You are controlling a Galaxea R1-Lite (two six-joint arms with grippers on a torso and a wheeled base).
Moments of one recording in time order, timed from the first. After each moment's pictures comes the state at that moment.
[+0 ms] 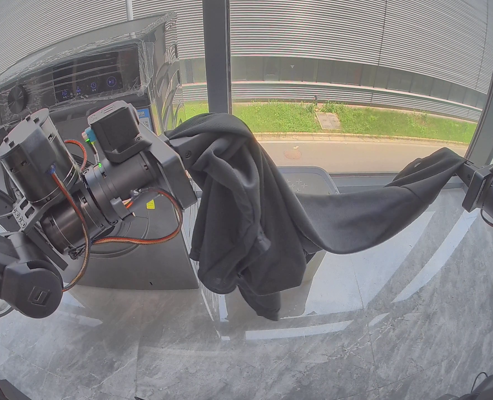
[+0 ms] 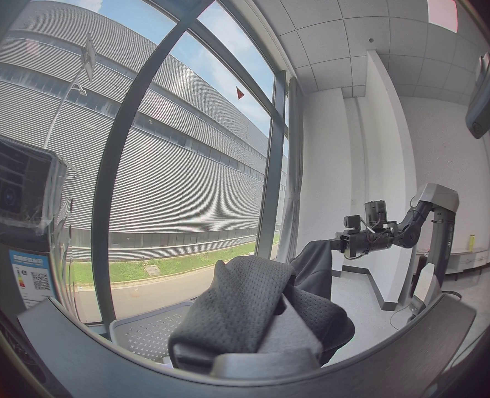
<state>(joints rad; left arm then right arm) -0.55 1.65 -0.80 -1.16 -0.40 -0.08 0.16 1.26 -0.57 -0.75 0.16 0.02</state>
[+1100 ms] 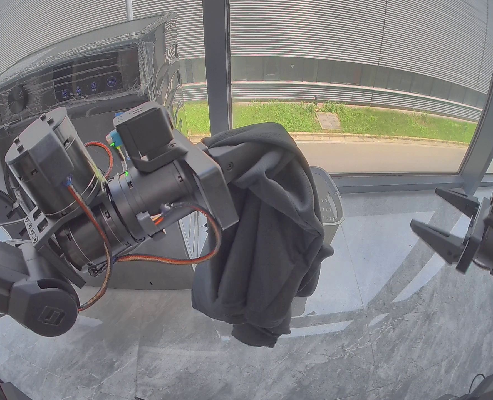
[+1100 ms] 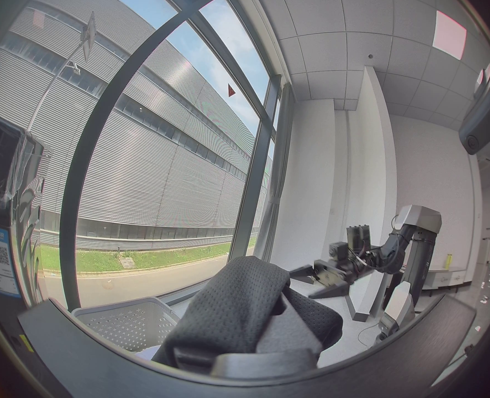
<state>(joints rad) -0.68 1.66 -0.82 -1.15 -0.38 -0.15 0.24 1.20 -0.40 -0.75 0.38 -0.06</state>
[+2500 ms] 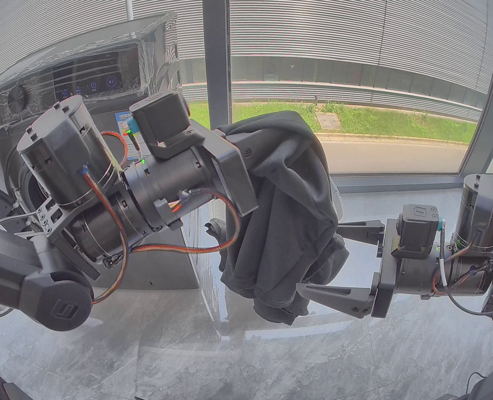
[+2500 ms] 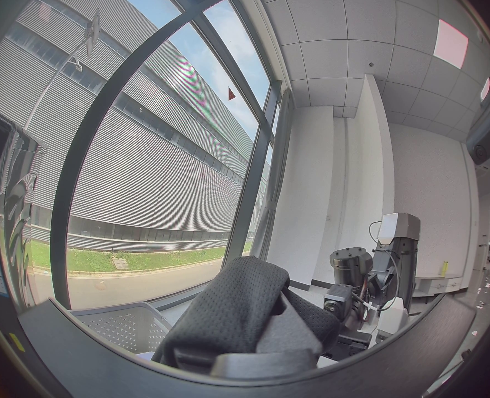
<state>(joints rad) -0.71 1.70 -0.89 -1.15 -0.38 -0.18 0.67 1.51 -0.57 -0.75 0.42 -0.06</state>
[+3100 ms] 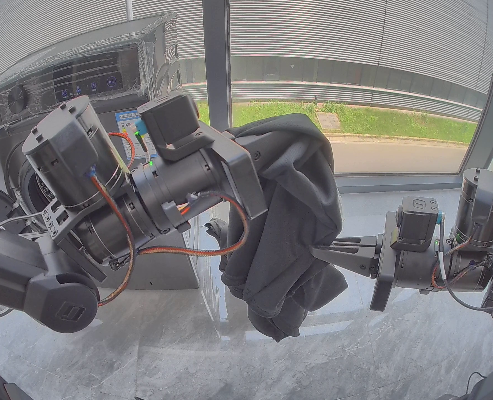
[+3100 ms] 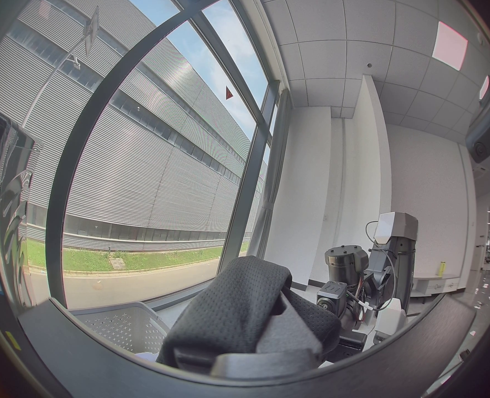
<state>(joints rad) -0.72 1.72 -0.90 -1.16 -0.38 -0.18 0.66 1.52 -0.59 -0.76 0.41 -0.06</state>
